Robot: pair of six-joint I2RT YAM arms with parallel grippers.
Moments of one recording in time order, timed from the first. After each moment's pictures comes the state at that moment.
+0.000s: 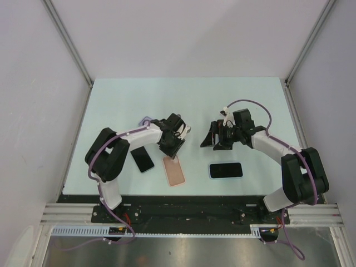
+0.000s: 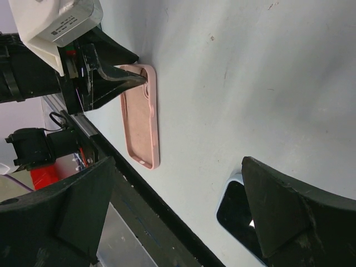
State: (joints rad) left arm -0.67 1.83 1.18 -0.62 0.07 -0.02; right arm 0.32 1.50 0.86 -0.24 -0.66 0.45
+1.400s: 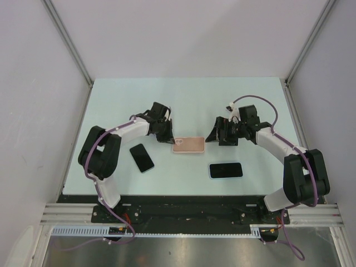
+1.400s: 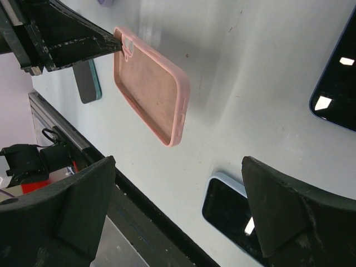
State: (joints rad) left arm -0.48 1.82 1.17 -0.42 0.24 -0.52; right arm 0.25 1.49 0.92 -0.31 -0.63 0.41
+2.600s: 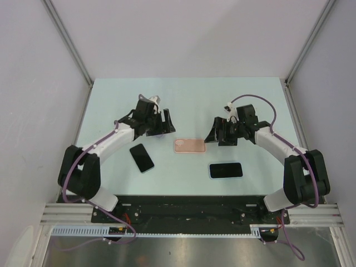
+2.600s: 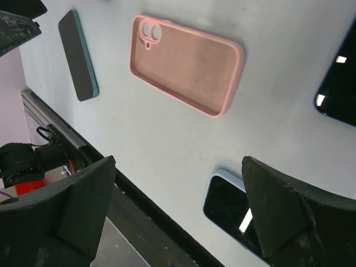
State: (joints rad) left arm -0.44 1.57 1.08 -0.33 0.16 -0.51; right arm 0.27 1.48 0.94 -0.35 -0.59 0.40
